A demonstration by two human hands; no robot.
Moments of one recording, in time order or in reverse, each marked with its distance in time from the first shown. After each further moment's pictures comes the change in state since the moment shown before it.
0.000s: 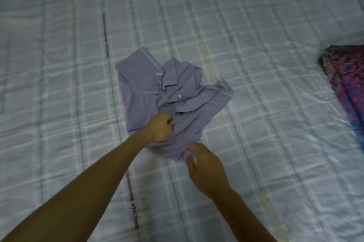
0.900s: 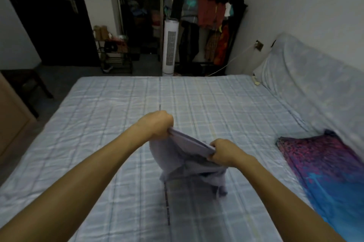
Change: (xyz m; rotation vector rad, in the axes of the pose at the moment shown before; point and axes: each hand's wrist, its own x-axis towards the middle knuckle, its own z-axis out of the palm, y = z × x) left_hand -0.438 0.115 -0.270 0.688 0.378 0.231; right_hand -0.176 -0.295 -0.190 -0.526 -0.170 -0.049
